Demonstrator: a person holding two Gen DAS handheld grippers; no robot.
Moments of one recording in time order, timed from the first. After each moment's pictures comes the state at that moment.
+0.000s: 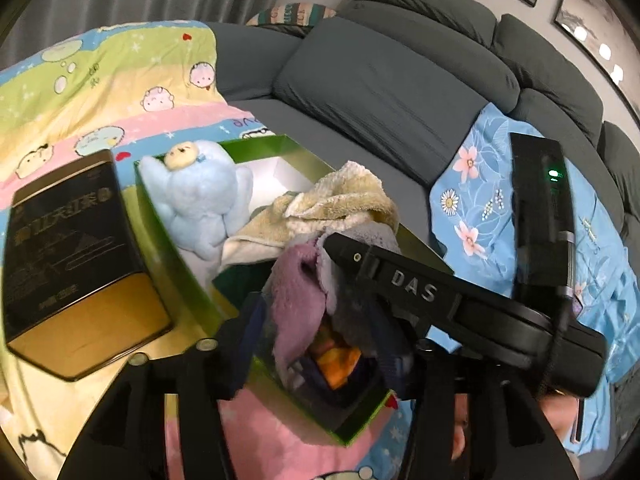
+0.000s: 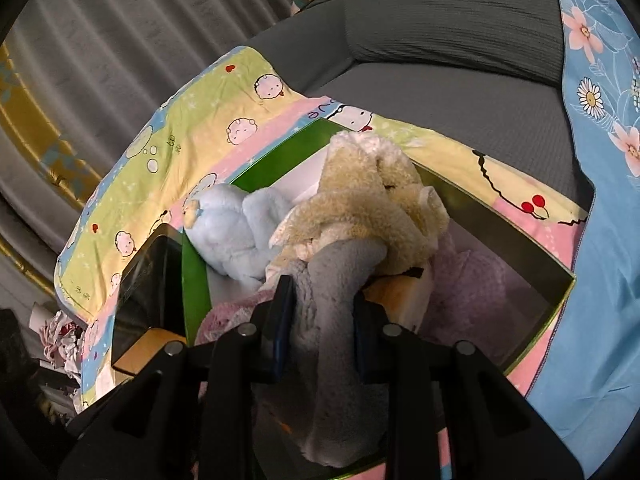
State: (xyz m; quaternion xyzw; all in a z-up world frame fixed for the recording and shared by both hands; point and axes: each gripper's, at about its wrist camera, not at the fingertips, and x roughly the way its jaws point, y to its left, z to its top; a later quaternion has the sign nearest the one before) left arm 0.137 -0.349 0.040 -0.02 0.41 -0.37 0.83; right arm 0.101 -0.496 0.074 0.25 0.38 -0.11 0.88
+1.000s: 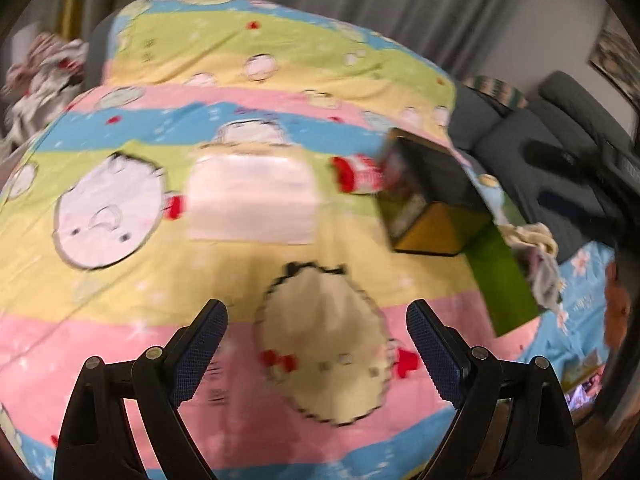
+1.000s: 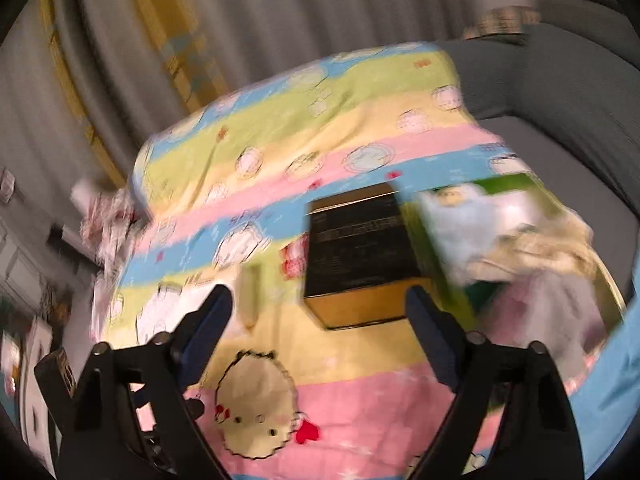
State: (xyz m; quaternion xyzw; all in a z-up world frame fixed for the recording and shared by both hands) left arm 0.061 -0.067 0.017 -0.15 0.43 -0.08 0.89; right arm 0.130 -0.272 0.154 0.05 0.44 0.10 0.89
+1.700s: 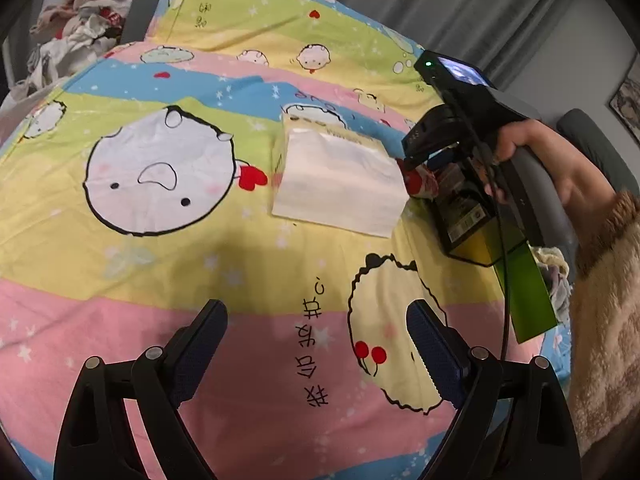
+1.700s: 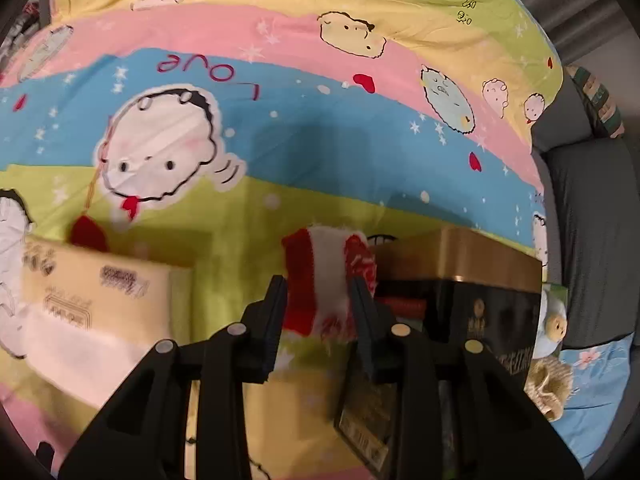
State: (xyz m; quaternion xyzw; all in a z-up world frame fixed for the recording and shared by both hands) left arm 0.054 0.005 -0.024 -0.21 0.43 -0.08 0.87; right arm 0.309 -0.134 0.011 -0.24 0.62 -0.03 0.75
